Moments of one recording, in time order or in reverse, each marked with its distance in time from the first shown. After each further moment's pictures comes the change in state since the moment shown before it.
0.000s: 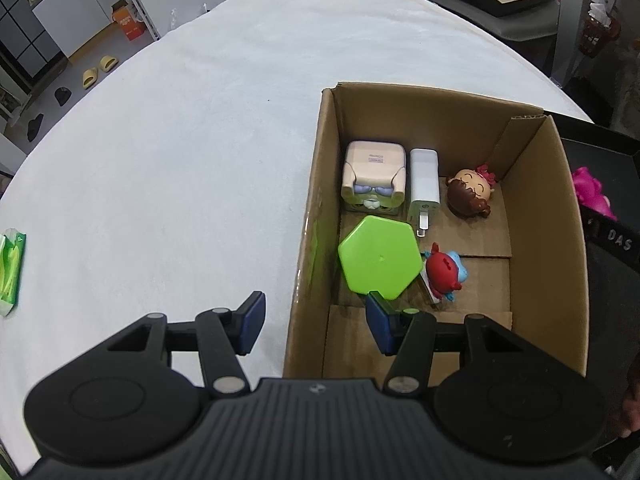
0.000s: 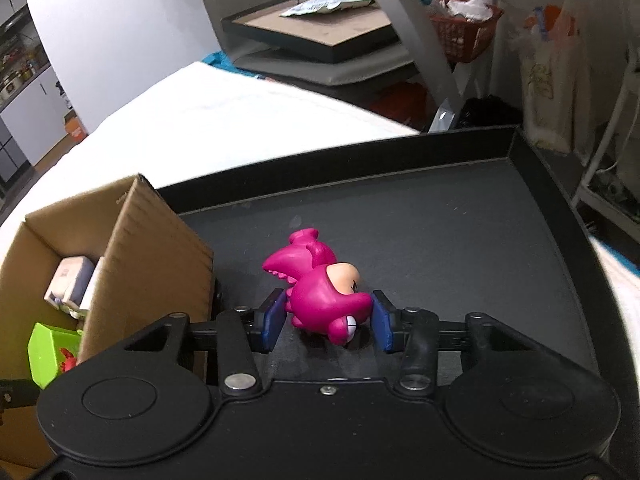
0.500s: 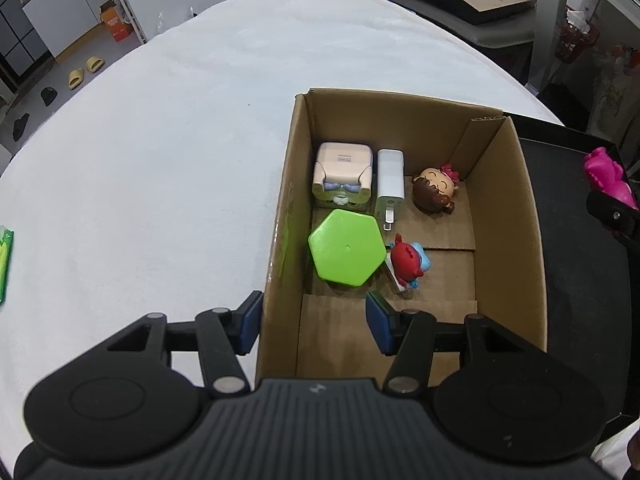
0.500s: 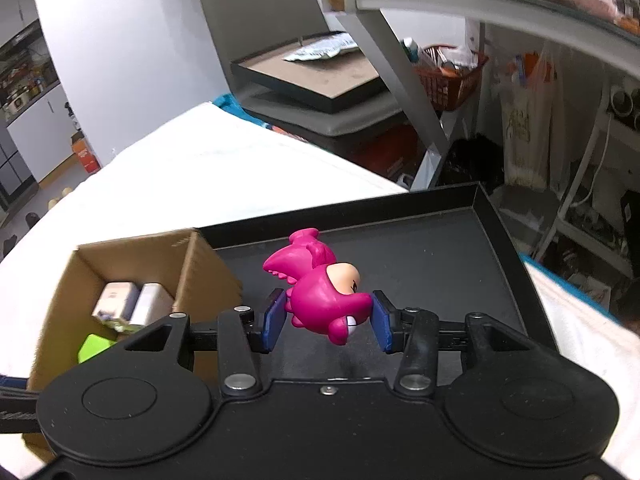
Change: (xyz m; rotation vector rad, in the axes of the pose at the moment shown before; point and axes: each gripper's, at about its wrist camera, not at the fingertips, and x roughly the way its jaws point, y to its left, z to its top) left arm -0.016 -0.007 -0.007 -0.005 -0.013 -0.063; right arm -0.066 0.001 0.011 -0.020 -0.089 0.001
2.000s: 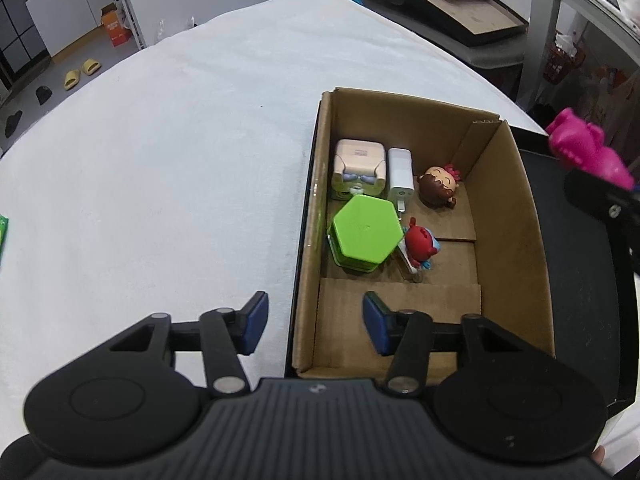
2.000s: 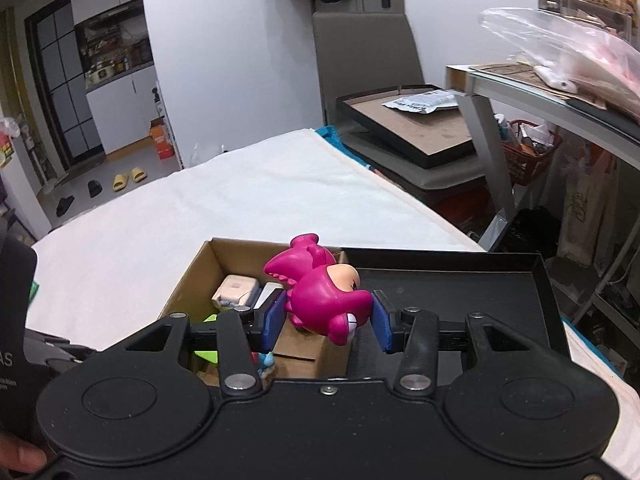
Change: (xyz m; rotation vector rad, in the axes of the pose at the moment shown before) left arm -0.011 0.032 -0.027 -0.031 -0.070 -0.066; right arm -0.066 0.067 -0.004 -0.213 -0.093 0.155
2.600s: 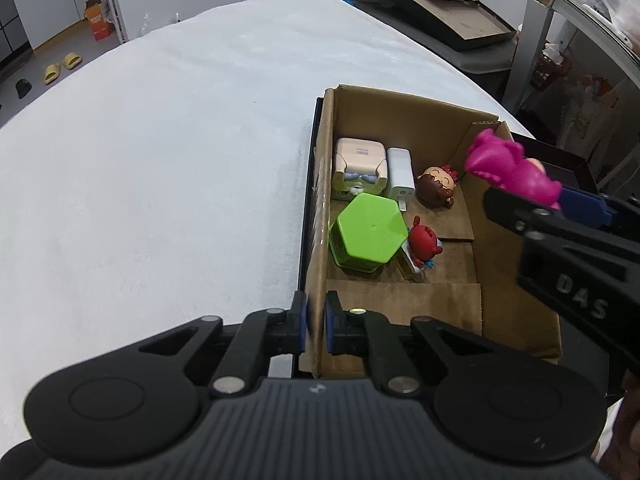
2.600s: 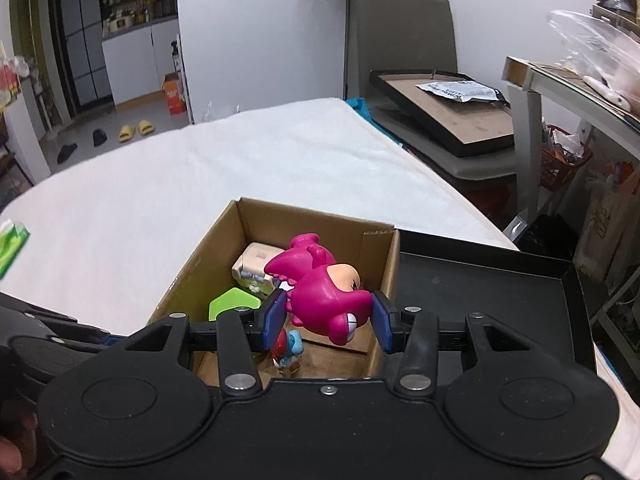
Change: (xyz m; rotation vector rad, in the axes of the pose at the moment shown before) left arm 0.008 0.020 -0.002 0.001 -0.006 -0.088; right arm 0.035 0.048 -0.009 -0.129 0.078 -0.019
